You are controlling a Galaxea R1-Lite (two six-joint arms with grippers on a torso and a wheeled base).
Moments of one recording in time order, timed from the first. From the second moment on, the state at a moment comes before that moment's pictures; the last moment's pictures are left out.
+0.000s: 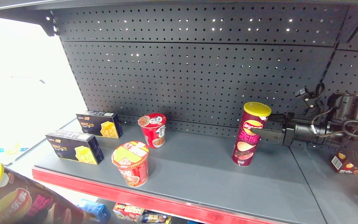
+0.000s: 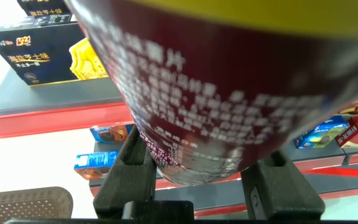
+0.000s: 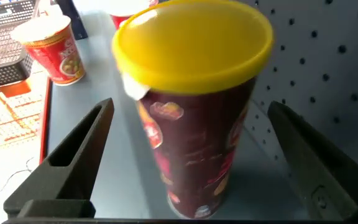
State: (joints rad) left arm -0.14 0.66 -0.22 -0.21 -0.17 0.04; right arm 0.07 1.83 -0.88 -0.79 0.92 -0.14
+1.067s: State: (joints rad) left arm -0.14 0.65 -0.21 -0.21 -0.17 0.03; right arm 0.12 1.93 -0.79 -0.88 0.93 -0.20
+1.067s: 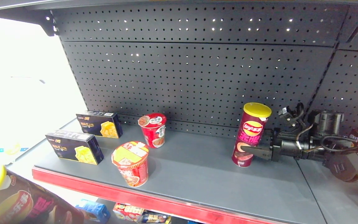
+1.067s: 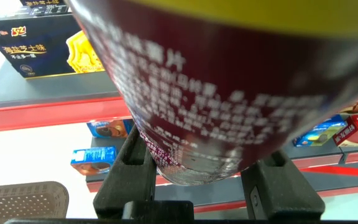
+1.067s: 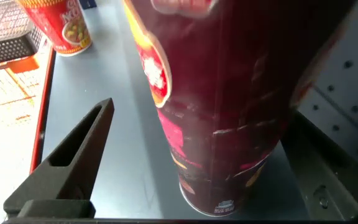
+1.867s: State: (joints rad) left arm -0.14 0.64 -0.21 -0.20 -0.16 0.03; right arm 0.13 2.02 -0.78 -0.96 0.93 -0.20
